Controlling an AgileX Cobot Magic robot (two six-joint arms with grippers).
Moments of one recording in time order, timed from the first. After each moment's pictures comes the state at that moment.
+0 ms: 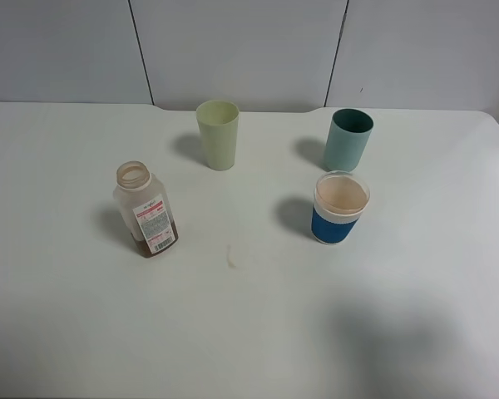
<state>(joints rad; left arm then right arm) 0.04 -0.01 -0.51 0.04 1.05 -0.03 -0.11 0.00 -0.51 -0.05 1.06 -0.01</state>
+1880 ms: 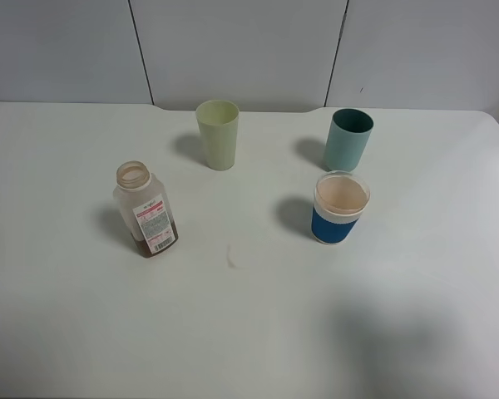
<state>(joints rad) 0.04 0.65 -0.57 -0.12 0.82 0.13 -0.11 0.00 -0.51 -0.05 1.06 -0.01</state>
